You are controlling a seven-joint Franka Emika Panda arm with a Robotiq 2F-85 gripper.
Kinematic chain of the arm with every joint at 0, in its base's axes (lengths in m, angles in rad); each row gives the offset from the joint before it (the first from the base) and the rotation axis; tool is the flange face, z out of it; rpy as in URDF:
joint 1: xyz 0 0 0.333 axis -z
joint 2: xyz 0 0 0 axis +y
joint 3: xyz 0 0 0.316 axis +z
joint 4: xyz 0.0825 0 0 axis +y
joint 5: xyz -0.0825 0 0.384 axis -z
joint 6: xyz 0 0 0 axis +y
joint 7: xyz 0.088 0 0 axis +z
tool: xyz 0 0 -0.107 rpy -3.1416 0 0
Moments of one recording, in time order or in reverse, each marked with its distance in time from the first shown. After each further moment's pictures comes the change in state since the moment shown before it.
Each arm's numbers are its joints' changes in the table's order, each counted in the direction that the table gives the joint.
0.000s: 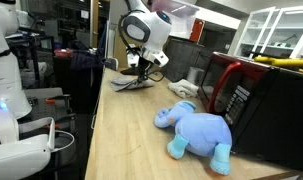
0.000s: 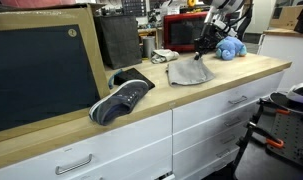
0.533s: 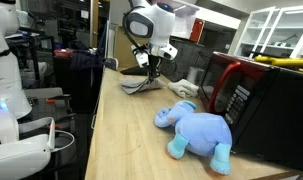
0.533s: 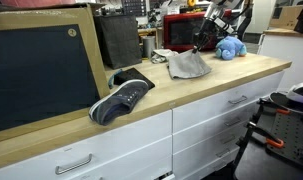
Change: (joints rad) arm 0.015 0.000 0.003 -0.036 -0.004 -0.143 0.153
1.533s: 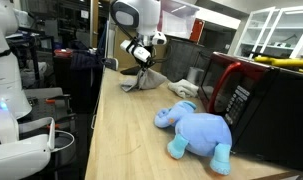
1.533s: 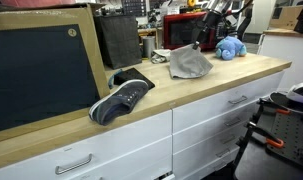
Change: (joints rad) arm -0.030 -0.191 0.039 0.170 -0.057 -0.046 0.575
